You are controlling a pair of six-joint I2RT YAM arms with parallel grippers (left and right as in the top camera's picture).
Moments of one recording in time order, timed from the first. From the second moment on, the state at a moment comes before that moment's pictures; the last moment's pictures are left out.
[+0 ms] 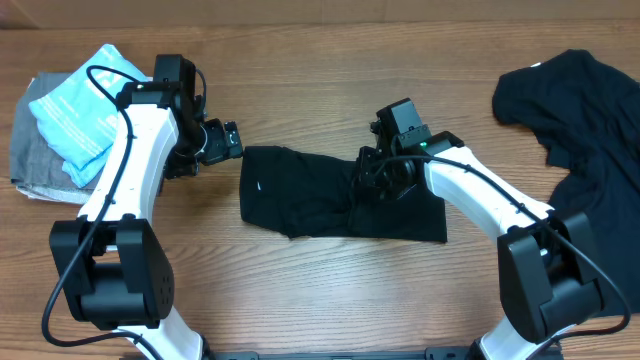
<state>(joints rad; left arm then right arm) 0.00 1.85 1.52 -1.12 0.11 -0.31 0.41 1.81 1.18 -0.55 -0.36 0.59</state>
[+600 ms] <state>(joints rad) 0.00 1.85 1.52 -1.12 0.11 -0.31 0.43 1.92 1.20 -0.49 -0.43 0.54</state>
